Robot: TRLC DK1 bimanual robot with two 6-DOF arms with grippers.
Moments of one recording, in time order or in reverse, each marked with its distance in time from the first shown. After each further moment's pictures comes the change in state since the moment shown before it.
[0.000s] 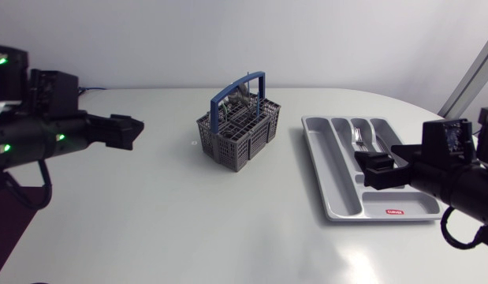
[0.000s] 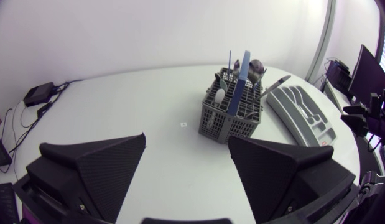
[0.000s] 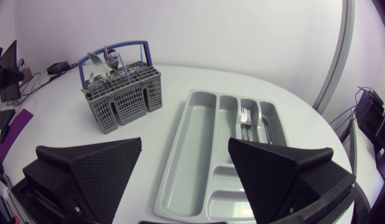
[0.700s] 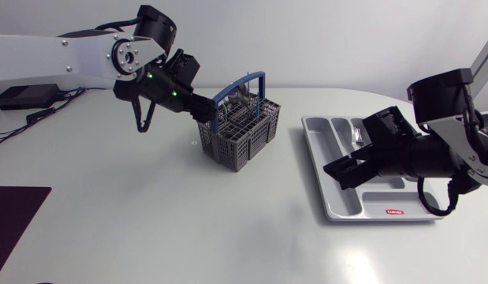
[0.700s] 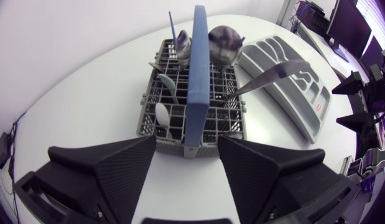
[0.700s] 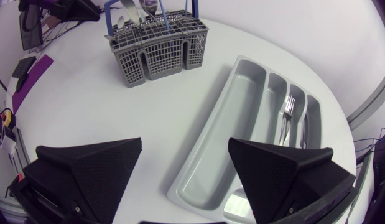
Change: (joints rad) left arm -0.140 0.765 0.653 -0.169 0.132 0.199; right arm 0.044 0.370 0.227 -0.197 -0.151 -0.196
